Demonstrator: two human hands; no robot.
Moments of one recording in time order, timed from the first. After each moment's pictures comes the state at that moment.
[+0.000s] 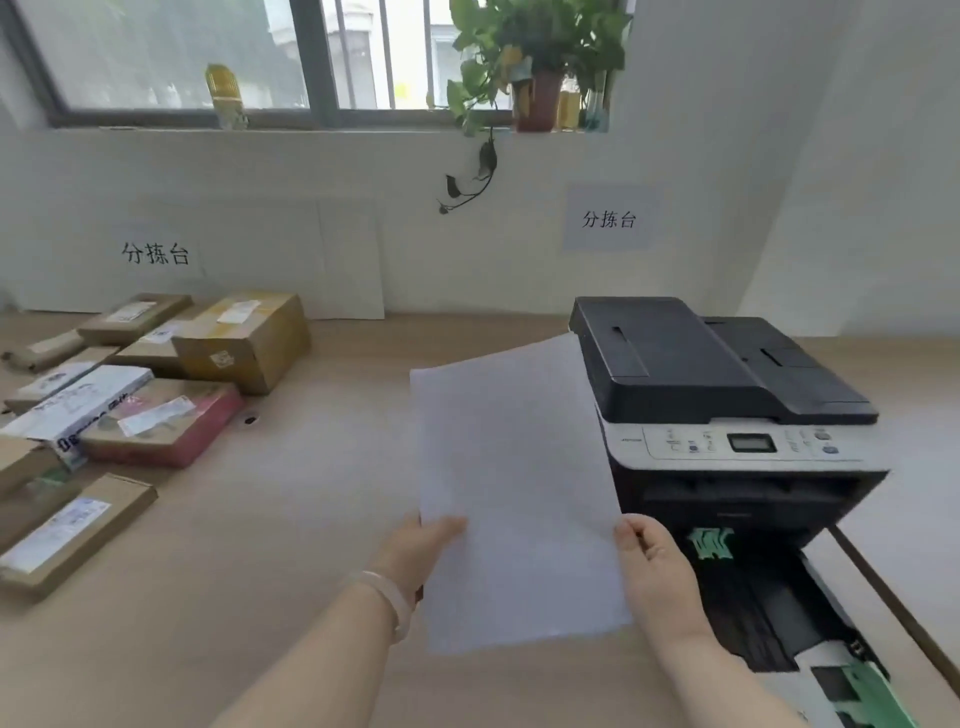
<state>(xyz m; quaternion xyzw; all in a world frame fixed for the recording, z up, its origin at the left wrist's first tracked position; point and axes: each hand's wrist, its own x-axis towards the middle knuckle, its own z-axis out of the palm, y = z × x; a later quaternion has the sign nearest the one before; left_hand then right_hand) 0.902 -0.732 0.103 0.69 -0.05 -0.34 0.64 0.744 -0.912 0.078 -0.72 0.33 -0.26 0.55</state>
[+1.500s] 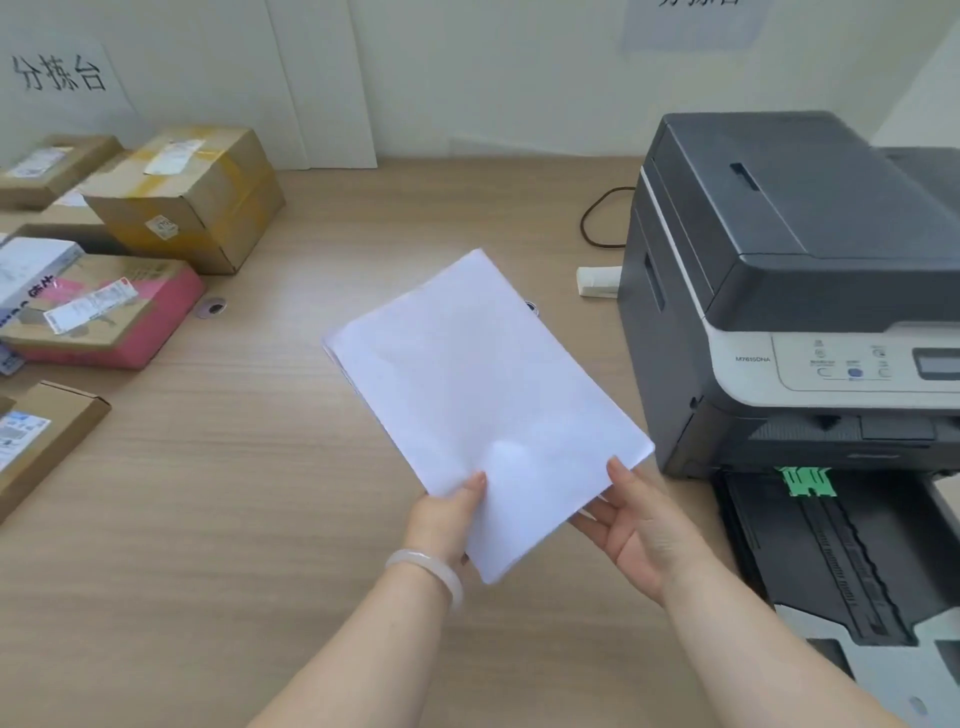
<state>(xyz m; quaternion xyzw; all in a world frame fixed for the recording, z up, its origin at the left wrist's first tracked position) 0.964 -0.781 -0.047 0.62 0.15 -0.35 0.69 0.852 -0.941 -0.021 -0.38 0.33 -0.07 0.86</state>
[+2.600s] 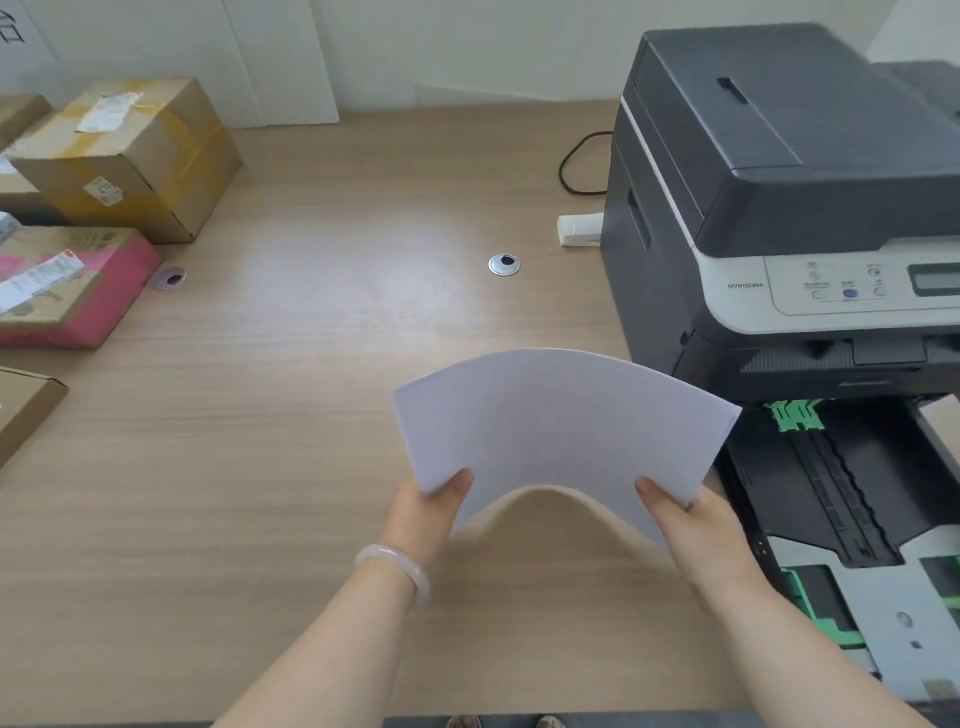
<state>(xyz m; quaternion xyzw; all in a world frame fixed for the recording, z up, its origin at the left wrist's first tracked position) 0.954 -0.752 -0.076 0.79 -0.03 -0.30 0.53 0.786 -0.940 -0.055 -0.64 0.48 -0.11 0.59</state>
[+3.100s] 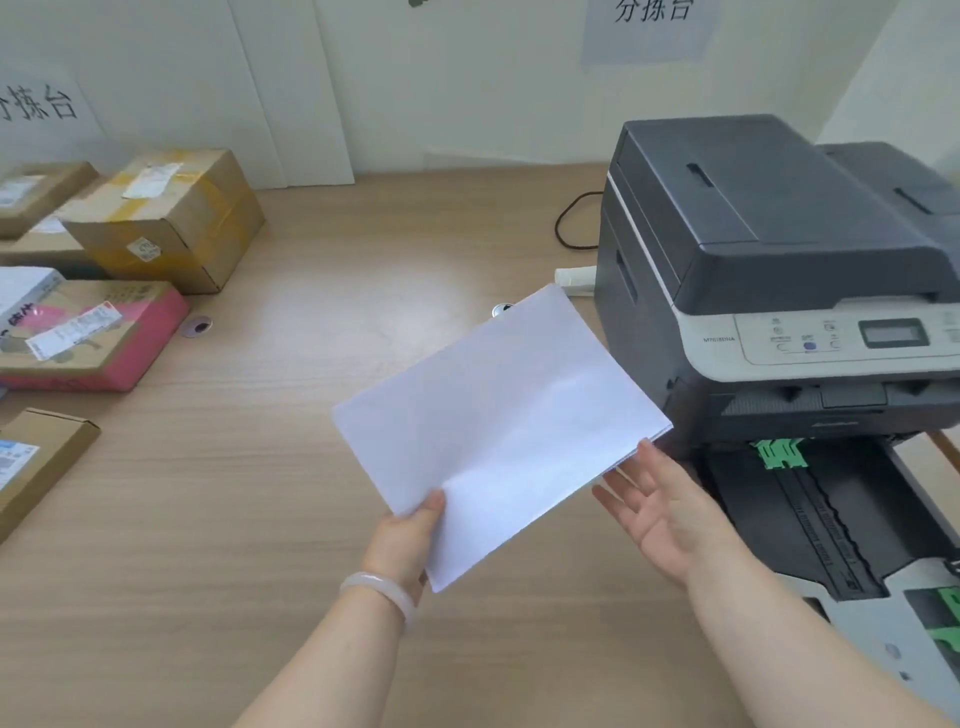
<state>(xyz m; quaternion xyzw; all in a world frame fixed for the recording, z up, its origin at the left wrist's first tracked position) 0.964 -0.733 -0.047 0.66 0.11 -0.35 0.65 0.825 -0.946 -0.012 -0.33 0.37 -0.17 0.85</state>
